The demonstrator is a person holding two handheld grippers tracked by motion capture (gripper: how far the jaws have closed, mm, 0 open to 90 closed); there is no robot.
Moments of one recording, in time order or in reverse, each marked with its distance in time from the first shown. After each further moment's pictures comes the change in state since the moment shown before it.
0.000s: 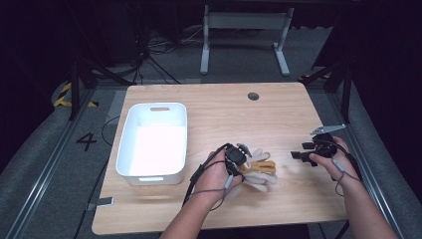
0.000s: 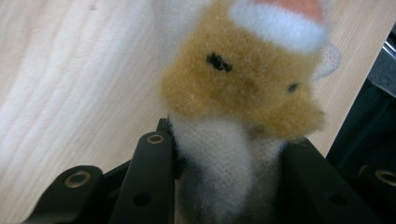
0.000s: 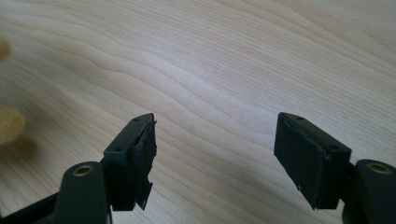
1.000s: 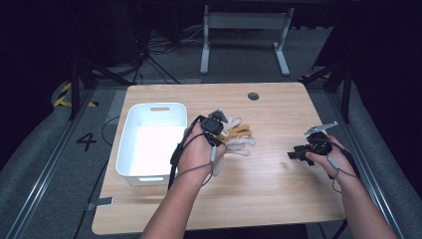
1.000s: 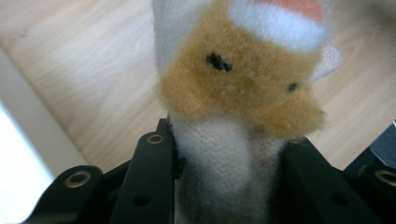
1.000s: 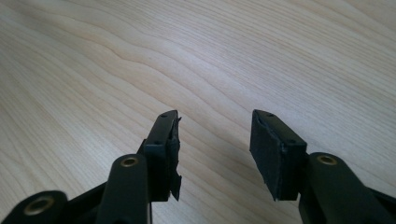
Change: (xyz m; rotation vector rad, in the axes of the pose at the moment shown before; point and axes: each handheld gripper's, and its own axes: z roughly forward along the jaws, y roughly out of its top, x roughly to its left) left arm 0.039 0.007 -0.084 -0.100 0.143 -0.321; right arm 0.002 0.007 0.011 0.065 0.083 -0.029
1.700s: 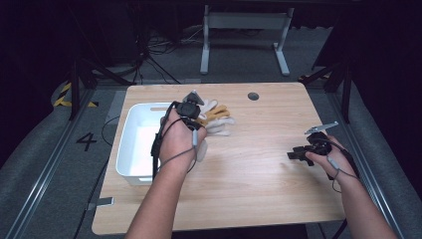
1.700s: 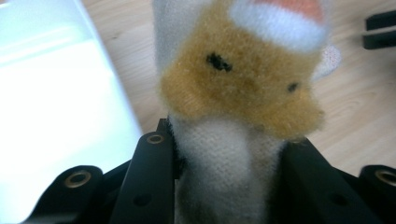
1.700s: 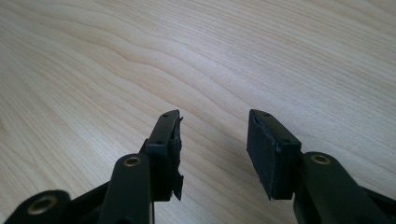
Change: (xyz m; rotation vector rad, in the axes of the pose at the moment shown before) left arm 0.041 -0.001 -0.045 -0.061 0.092 -0.166; right arm 0.001 0.000 0.000 0.004 0.022 0.036
